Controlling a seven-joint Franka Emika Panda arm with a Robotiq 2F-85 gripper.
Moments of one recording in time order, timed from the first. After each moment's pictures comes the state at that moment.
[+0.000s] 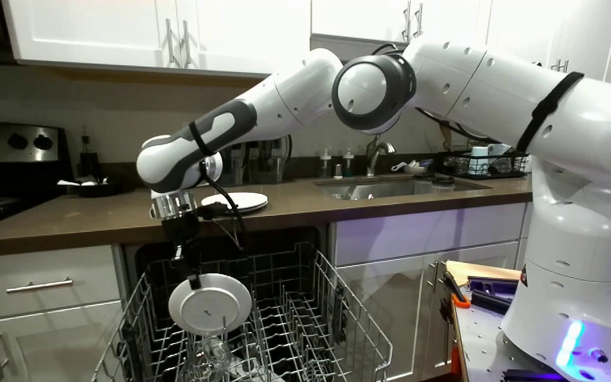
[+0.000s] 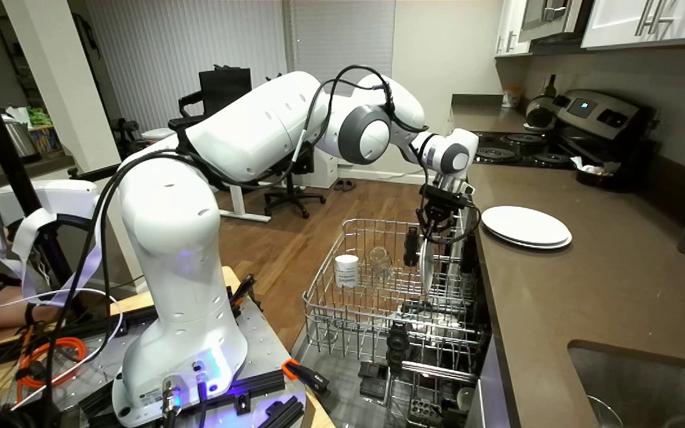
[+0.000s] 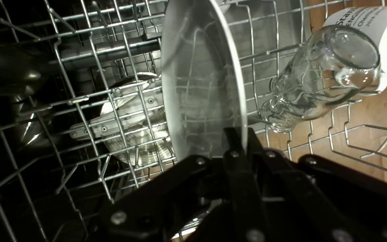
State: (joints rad) arm 0.02 1.12 0.09 -0.97 -0.01 1.83 -0.37
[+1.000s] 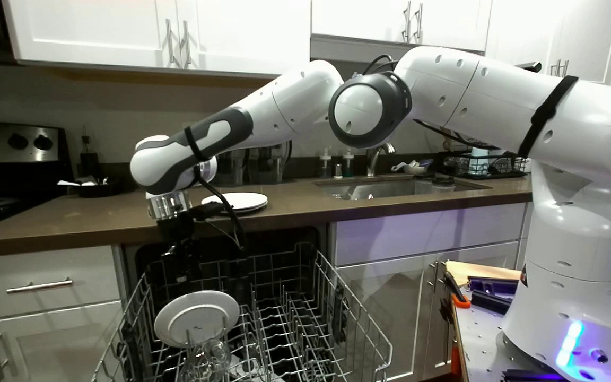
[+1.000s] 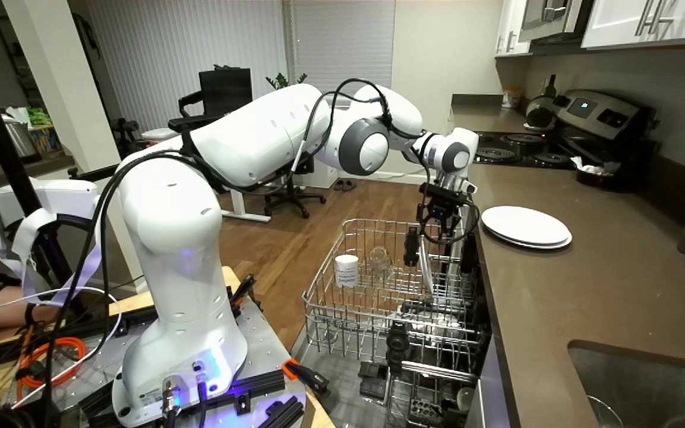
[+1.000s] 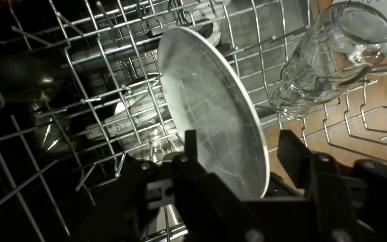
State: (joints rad) arm 0.04 1.20 0.06 -0.83 -0.01 1.77 -0.28
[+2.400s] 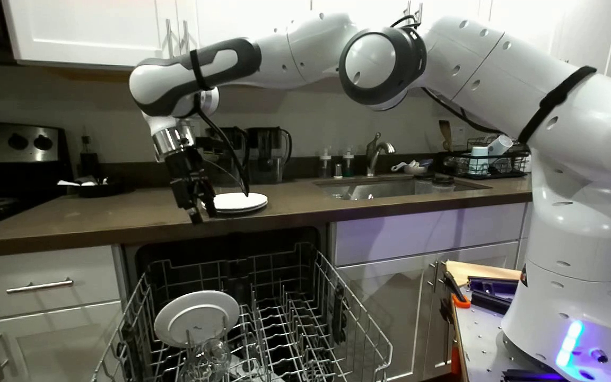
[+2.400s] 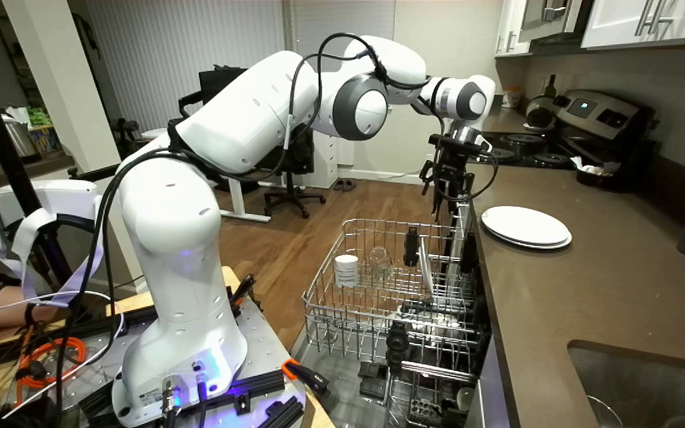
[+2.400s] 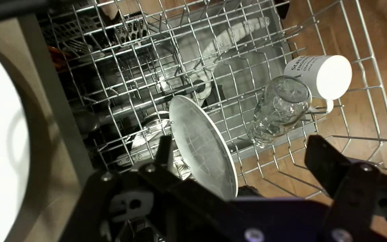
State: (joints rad) arm 0.03 0.98 0.02 -0.83 -0.01 1.45 -0.29
